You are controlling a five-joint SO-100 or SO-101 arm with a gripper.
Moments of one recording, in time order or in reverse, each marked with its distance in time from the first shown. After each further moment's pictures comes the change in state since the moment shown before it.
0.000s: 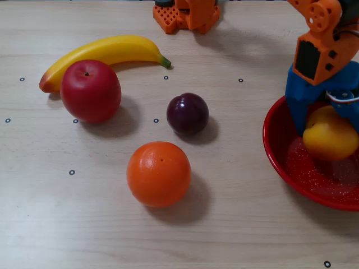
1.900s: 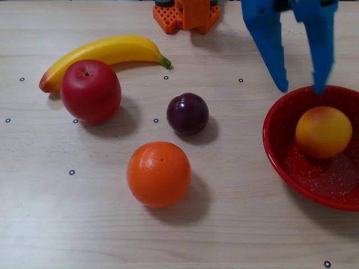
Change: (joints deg) arm 12.7 32.4 7.5 0.8 -2.5
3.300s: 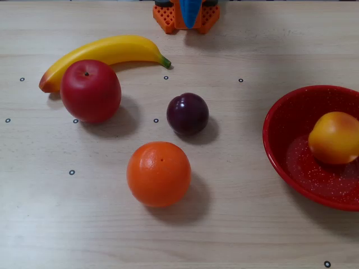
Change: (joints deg) arm 16.8 62.3 57.9 -8.4 19.6
